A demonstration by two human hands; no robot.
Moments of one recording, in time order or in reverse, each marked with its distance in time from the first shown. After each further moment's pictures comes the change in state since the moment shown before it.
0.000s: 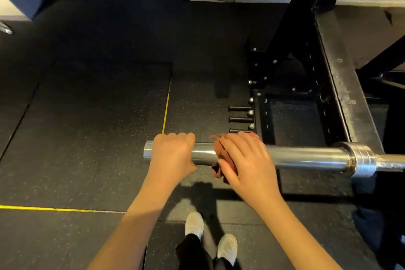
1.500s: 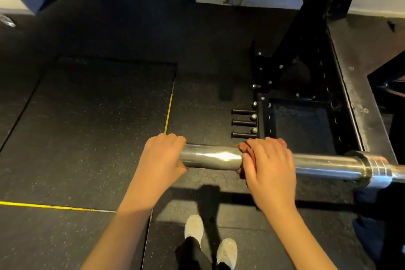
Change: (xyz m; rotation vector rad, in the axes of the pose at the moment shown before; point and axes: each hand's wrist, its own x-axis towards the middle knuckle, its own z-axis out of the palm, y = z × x) left_hand -0.023 -0.044 -0.001 -0.201 -0.054 -0.028; right_hand 0.003 -0.006 -0.006 -0.038 0.047 0.264
